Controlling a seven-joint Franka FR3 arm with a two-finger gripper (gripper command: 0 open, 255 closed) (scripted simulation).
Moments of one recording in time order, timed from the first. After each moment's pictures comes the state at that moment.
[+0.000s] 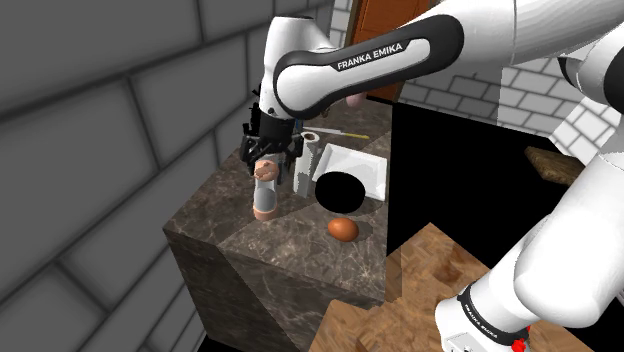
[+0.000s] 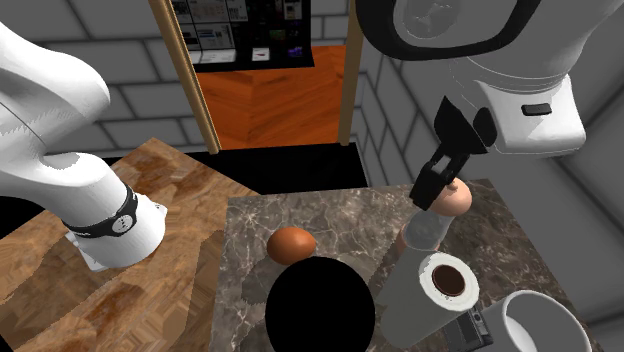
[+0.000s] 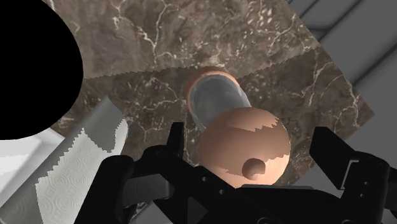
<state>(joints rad) 0.06 0.15 0.39 -1.97 0.06 2.16 0.62</state>
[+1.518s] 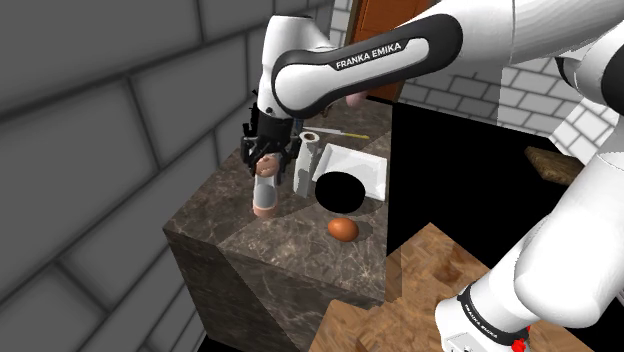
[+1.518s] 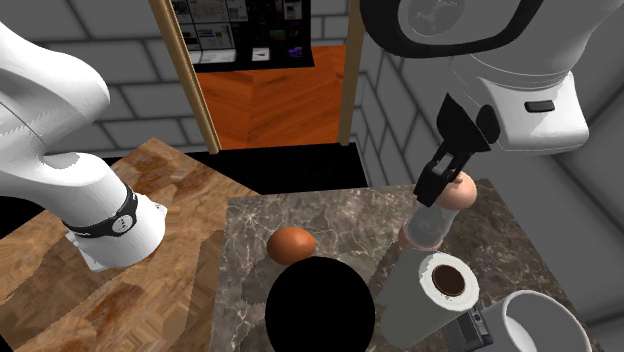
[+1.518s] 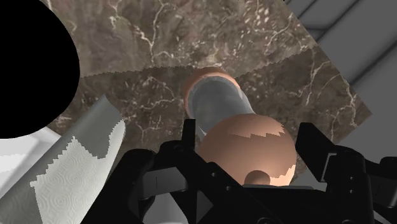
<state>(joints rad) 0.07 0.16 0.39 -1.96 0.05 2.16 0.63</state>
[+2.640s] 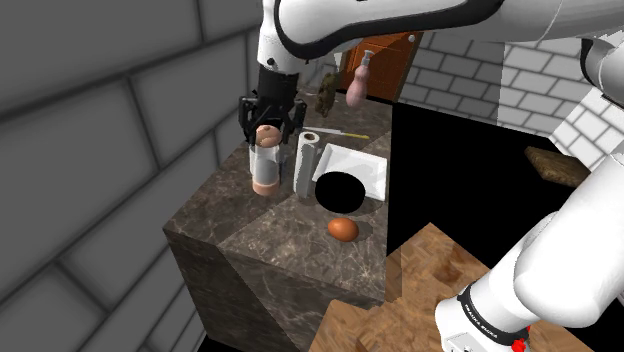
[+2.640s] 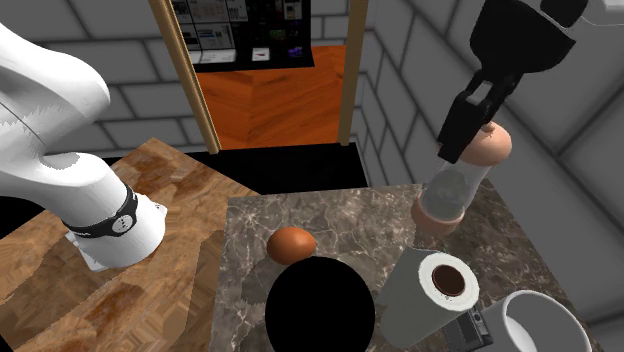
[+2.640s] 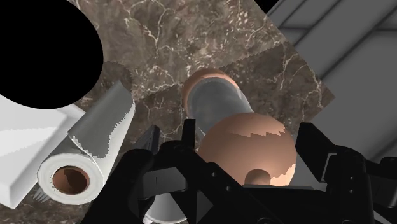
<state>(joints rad) 0.06 0.09 0.39 -1.80 0.08 1.94 0.63</state>
